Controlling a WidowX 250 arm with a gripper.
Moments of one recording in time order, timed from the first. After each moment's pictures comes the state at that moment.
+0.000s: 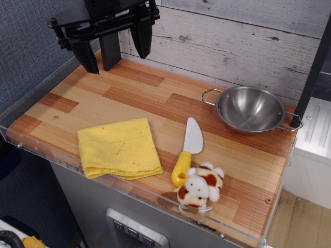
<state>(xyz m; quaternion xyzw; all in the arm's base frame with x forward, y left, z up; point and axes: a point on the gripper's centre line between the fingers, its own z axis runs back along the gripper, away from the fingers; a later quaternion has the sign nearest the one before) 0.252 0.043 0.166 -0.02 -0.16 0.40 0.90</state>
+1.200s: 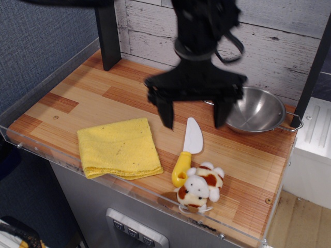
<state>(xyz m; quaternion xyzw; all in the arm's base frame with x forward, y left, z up) 0.271 -0.049 0.095 0.00 -0.12 0.23 0.97</state>
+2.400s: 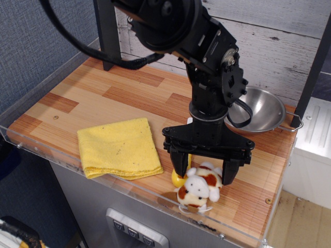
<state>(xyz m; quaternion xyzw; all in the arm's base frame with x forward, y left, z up) 0.259 -0.072 0.026 -0.02 -0.05 0.11 0.99</state>
